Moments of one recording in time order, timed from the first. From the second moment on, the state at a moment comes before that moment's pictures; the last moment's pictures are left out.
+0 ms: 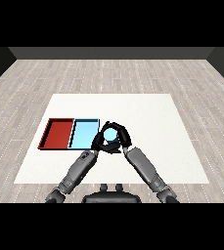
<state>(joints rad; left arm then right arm) -0.41 0.00 -0.45 -1.15 0.32 0.21 -0.25 -0.46 0.00 0.45 -1.36 -0.12 -0.30 -0.18</state>
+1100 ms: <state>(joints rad) -0.46 0.04 -0.54 -1.13 0.25 0.44 -0.16 -0.49 -0.03 0.50 -1.34 -0.20 -0.32 -0.21</state>
